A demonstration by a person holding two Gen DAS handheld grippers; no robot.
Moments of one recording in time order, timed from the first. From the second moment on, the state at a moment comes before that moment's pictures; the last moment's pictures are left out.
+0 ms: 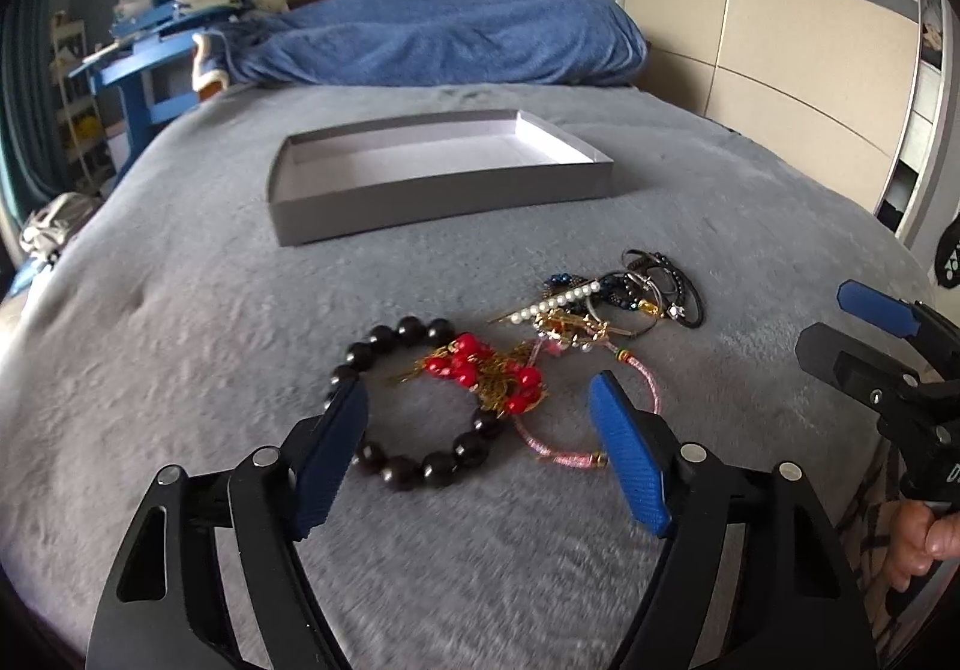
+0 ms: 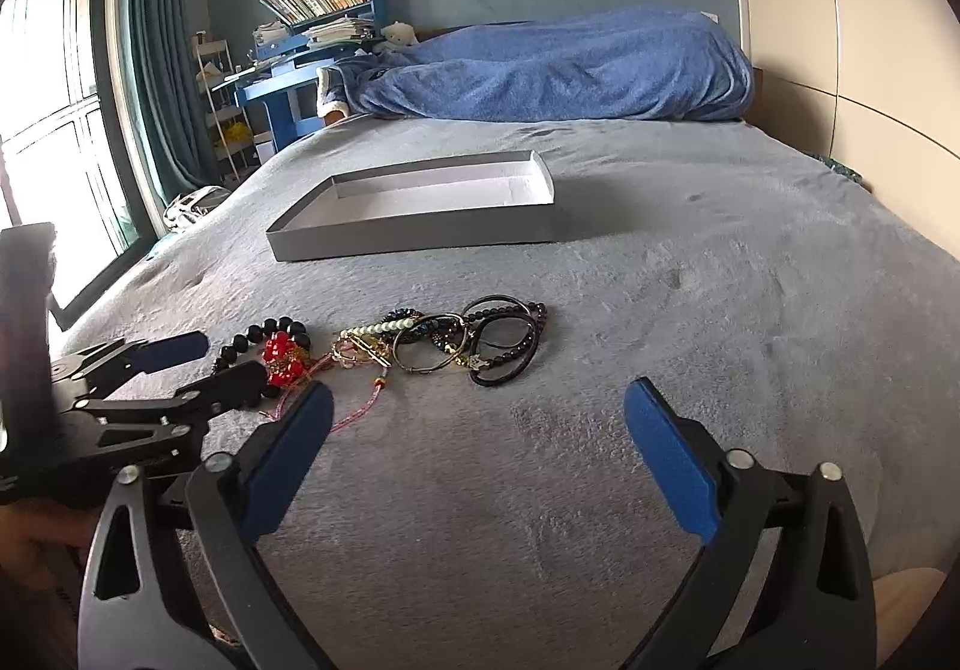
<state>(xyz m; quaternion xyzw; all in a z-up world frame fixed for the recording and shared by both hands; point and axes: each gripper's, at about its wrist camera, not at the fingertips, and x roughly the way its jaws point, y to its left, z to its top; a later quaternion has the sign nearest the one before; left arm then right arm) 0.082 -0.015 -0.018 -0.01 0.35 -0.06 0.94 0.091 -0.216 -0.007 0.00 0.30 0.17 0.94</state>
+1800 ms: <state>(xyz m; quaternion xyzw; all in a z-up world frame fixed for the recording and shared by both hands) 0.089 0.024 0.024 -0.06 0.30 -0.09 0.95 0.171 -0.140 -0.037 -0.02 0.41 0.32 0.86</state>
